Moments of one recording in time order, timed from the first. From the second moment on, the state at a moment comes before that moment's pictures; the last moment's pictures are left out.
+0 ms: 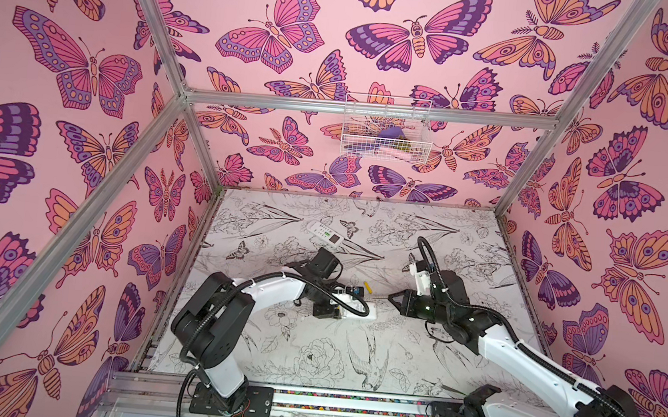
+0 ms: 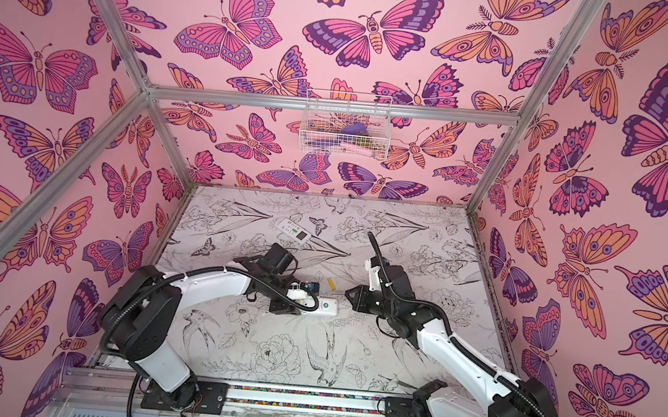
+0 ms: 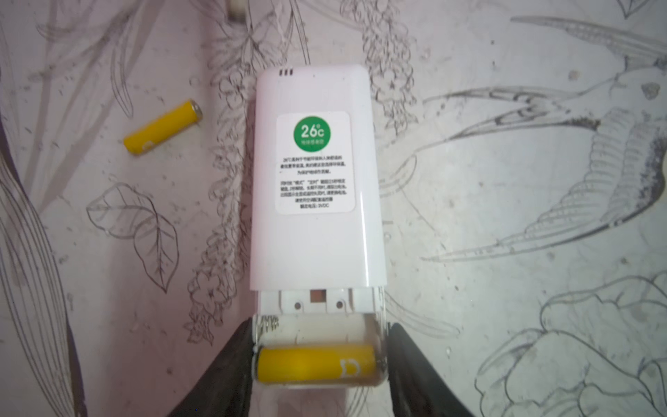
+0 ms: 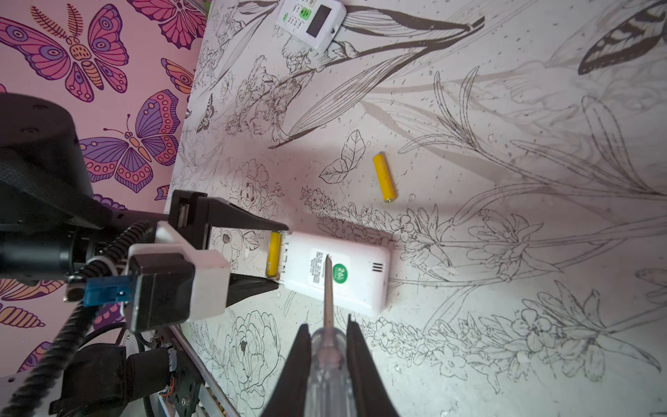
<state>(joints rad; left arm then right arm) -0.64 1.69 0.99 -0.45 0.37 0.86 0.53 1.11 0.59 -0.16 -0.33 0.65</state>
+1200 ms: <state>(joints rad) -0.76 1.86 0.99 -0.17 0.43 0.67 0.51 1.19 0.48 -0.10 -0.43 0.79</state>
